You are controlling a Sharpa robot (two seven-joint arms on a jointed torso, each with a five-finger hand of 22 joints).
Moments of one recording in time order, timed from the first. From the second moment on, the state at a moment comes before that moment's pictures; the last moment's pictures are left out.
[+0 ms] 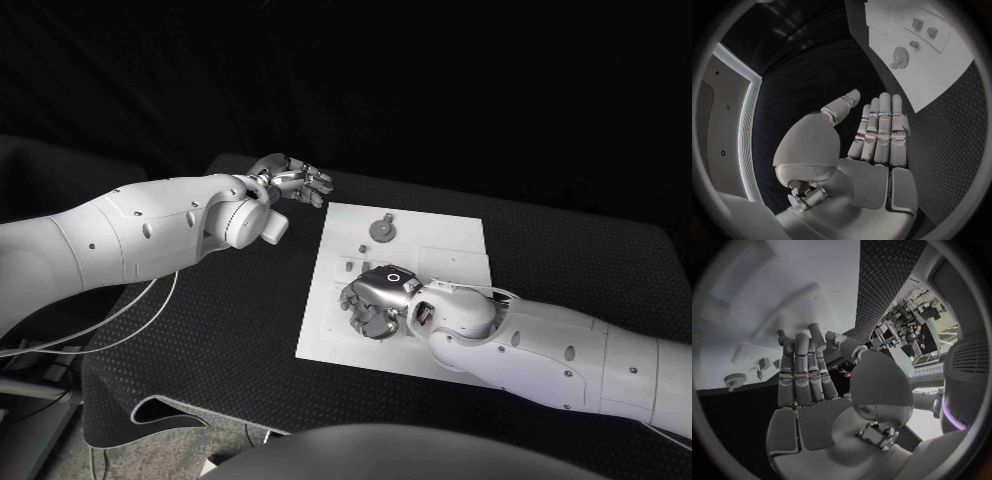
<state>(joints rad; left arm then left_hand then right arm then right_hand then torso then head) 1.26 -0.73 -0.13 1.21 -0.29 -0.29 0.09 1.13 -0.11 0.58 -0.27 0.10 0.85 0.19 0.29 0.48 1.11 0.13 0.14 0.26 1.00 0.05 0.67 0.47 0.02 1.00 -0.05 0.07 1.11 1.04 -0.48 -0.19 1.40 -1.73 -0.29 -0.05 1.12 -0.19 0.67 -0.20 0.28 0.88 0.18 0.26 0.48 1.12 0.13 0.07 0.31 1.15 0.02 0.59 0.93 0.27 0.95 0.14 0.41 1.31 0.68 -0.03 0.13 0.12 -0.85</state>
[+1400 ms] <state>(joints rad) 1.26 -0.74 -0.13 1.19 -0.29 -0.29 0.08 1.12 -0.10 0.58 -0.27 0.10 0.85 0.19 0.30 0.48 1.11 0.13 0.15 0.26 1.00 0.05 0.67 0.48 0.01 1.00 -0.05 0.07 1.11 1.22 -0.74 -0.11 1.47 -1.22 -0.30 -0.03 1.07 -0.16 0.60 -0.13 0.28 0.85 0.17 0.31 0.56 1.12 0.06 0.38 0.87 1.13 -0.04 0.93 0.92 0.26 0.98 0.10 0.60 1.31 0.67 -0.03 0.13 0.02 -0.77</state>
